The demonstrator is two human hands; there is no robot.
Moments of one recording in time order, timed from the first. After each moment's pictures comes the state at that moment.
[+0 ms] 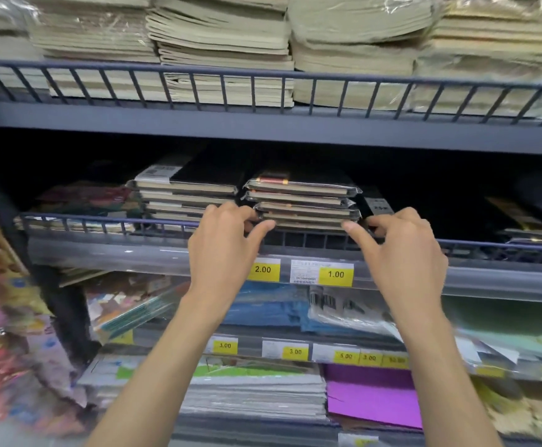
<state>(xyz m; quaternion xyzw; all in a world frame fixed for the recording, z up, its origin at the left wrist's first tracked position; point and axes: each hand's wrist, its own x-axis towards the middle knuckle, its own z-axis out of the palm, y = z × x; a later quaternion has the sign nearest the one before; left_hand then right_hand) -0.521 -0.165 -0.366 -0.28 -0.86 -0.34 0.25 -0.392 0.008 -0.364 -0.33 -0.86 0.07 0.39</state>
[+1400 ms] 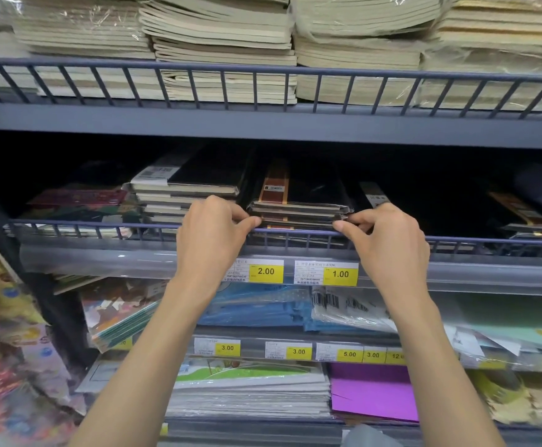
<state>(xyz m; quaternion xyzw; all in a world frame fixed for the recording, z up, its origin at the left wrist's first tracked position) -0.548 -0.171 -0.351 -0.26 -0.87 -0.38 0.18 -0.414 0.007 -0.361 -0.29 -0.86 0.14 0.40</state>
